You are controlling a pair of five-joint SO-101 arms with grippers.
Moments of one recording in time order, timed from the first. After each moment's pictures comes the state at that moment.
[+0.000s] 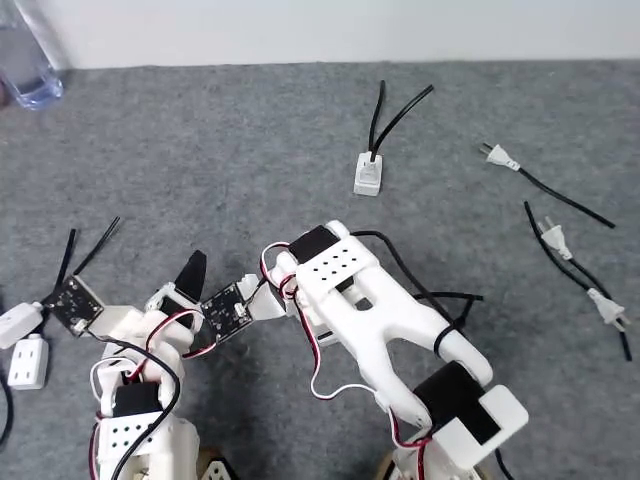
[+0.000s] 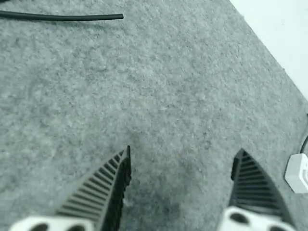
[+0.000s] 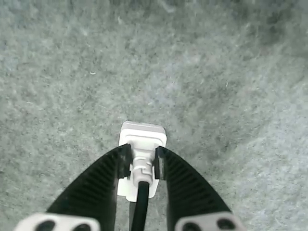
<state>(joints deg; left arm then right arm) -12.6 -75.4 97.3 30.6 46.6 -37.7 7.9 20.3 71.7 78.7</state>
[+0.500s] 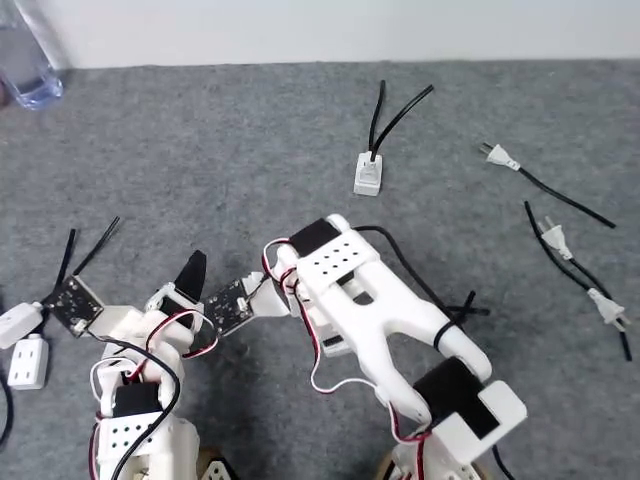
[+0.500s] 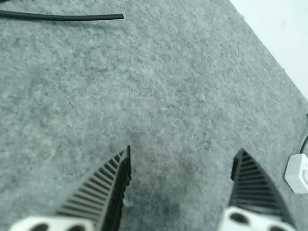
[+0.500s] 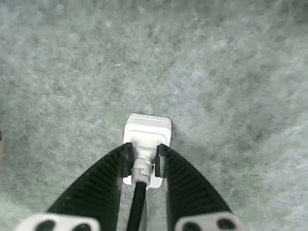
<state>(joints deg) -12.6 -75.4 97.3 30.6 46.6 -38.0 3.6 17.8 81.1 74.5</state>
